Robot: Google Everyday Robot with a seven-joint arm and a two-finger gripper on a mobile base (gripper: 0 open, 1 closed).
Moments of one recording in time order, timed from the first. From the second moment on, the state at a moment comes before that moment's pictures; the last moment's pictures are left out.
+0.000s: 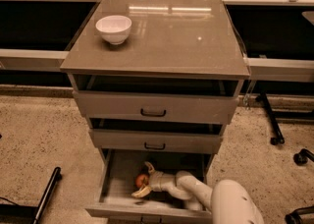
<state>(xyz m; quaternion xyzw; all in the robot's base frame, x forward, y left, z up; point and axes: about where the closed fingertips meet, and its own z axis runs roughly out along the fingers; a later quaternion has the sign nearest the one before) 0.605 0.091 0.150 -0.45 0.68 0.36 0.46</state>
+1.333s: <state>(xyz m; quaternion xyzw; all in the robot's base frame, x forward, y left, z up) 0.594 0.069 0.205 -0.46 0.63 0.37 0.51</state>
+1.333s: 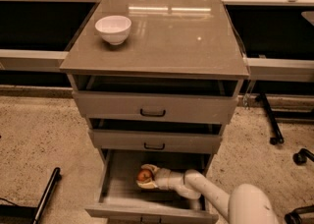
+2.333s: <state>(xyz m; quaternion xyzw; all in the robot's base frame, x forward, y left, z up) 0.529 0.064 0.360 -0.50 0.53 0.47 0.49</state>
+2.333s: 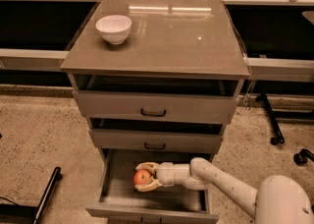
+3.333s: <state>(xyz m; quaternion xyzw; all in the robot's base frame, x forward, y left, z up) 0.494 0.083 0.425 -0.62 0.50 0.43 0.43</state>
